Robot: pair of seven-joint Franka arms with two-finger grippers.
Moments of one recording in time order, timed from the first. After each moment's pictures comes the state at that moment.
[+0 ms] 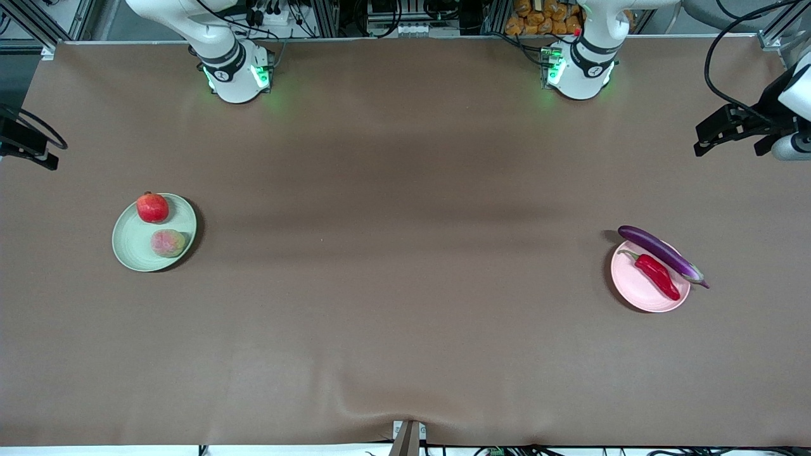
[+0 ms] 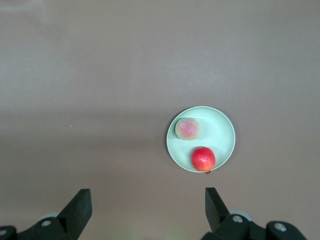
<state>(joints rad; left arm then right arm) -0.02 -0.06 -0.04 -1.59 0.01 1.53 -0.05 0.15 0.14 -0.26 -1.22 0.08 1.33 -0.13</state>
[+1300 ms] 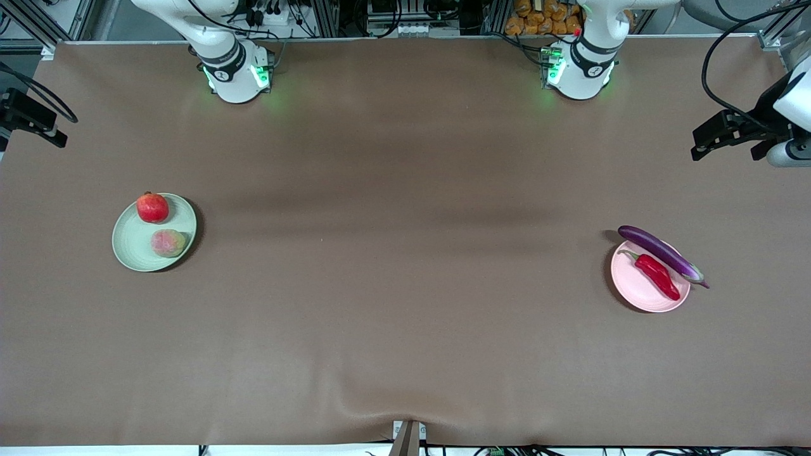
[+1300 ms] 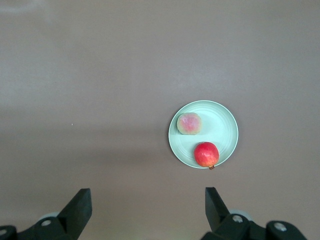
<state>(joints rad) -0.02 -0.04 -0.05 -1.57 0.01 1.53 -0.05 -0.09 -0.05 -0.01 -1.49 0.05 1.45 -0.12</state>
